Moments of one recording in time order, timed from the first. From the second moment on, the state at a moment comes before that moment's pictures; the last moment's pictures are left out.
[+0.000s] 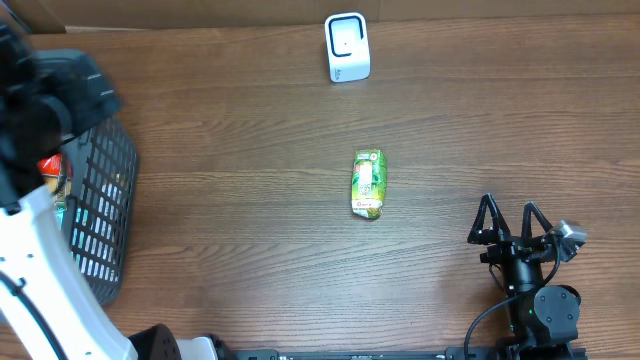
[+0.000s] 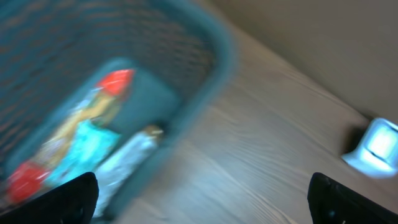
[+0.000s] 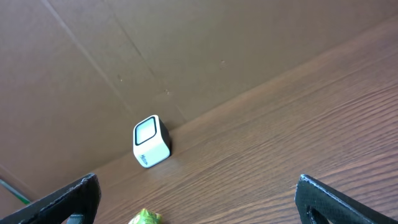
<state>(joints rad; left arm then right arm) 0.41 1.54 2.20 -1.48 -0.02 -0.30 0.14 0.01 0.02 -0.02 0.11 0.54</state>
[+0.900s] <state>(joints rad) 0.82 1.60 1.61 -1.22 -0.01 -0.12 0.14 0.01 0.02 -0.02 0.11 0.54</state>
